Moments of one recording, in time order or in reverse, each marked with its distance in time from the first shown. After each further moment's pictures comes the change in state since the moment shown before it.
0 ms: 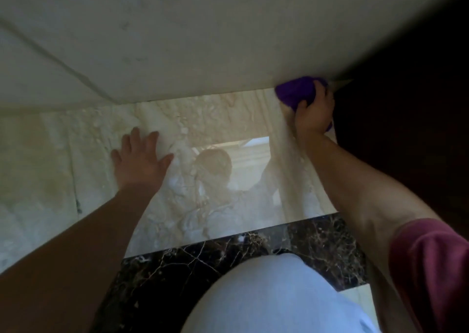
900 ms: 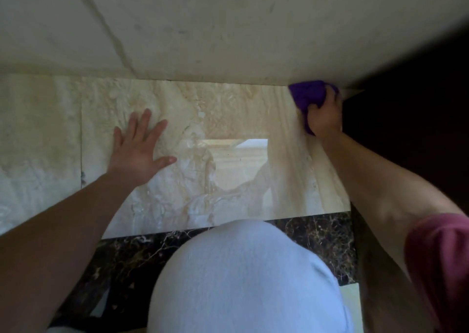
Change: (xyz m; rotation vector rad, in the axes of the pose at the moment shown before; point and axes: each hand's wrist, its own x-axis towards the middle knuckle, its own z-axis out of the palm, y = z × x) left_hand -0.012 -0.068 0.019 -0.102 -0.097 0.141; right_hand -0.016 -0.022 -0.008 -0.119 -0.239 -0.014
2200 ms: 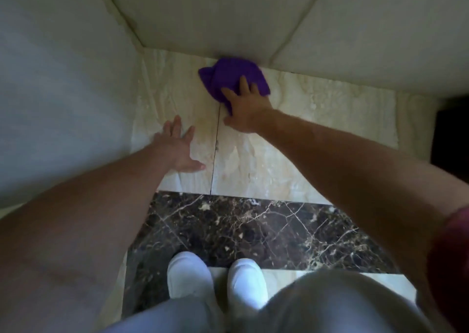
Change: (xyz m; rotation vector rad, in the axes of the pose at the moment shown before) left_hand -0.105 -0.184 -0.081 0.049 -0.626 -0.166; right_hand -0.261 -0.355 0.139 -0.627 -0.670 -0.694
